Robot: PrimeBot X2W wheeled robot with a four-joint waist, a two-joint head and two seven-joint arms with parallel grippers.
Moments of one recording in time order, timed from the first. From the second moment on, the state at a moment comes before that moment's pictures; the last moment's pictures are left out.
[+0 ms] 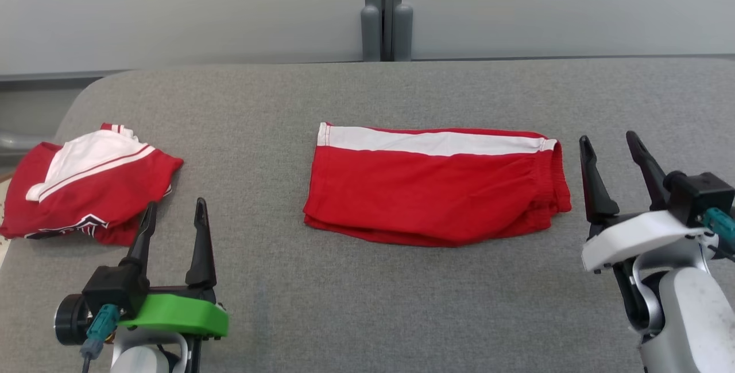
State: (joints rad) left arm -0.10 0.16 -0.12 0.18 -0.30 0.00 -0.26; right arm -0.19 -0.12 -0.05 0.11 0.16 0.13 -0.10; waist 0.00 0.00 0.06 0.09
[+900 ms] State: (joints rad) left arm -0.25 0.06 -0.12 0.22 -0.24 -0.05 -0.26; right arm -0.50 -0.18 -0.03 0.77 0.19 0.13 -0.14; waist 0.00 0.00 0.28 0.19
